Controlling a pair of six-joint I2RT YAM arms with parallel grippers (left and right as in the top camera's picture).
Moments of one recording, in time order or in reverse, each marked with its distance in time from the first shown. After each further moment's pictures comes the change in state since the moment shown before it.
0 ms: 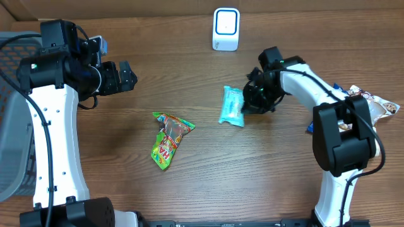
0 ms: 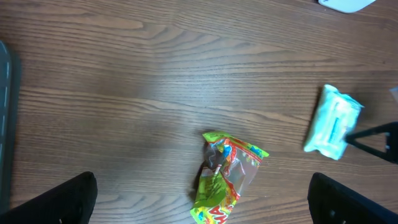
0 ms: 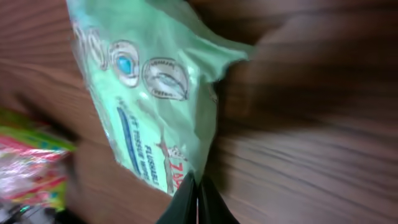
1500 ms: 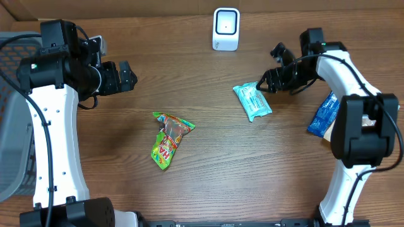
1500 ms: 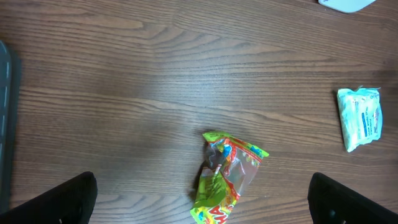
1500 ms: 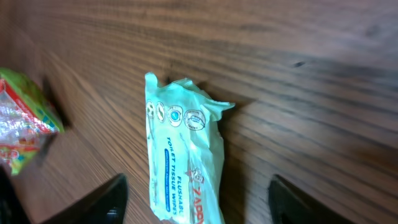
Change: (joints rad) left arm 0.000 0.000 -0.001 0.000 0.000 0.000; right arm -0.226 0.054 0.129 0.016 -0.168 -0.590
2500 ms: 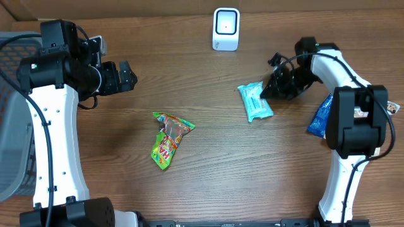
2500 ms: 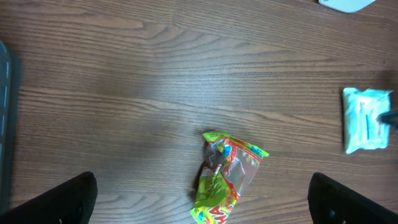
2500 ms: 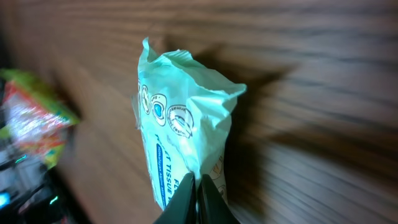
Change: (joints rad) left arm 0.000 0.000 0.000 0.000 0.000 0.000; right arm 0.003 0.079 0.083 -0.157 0.016 0.118
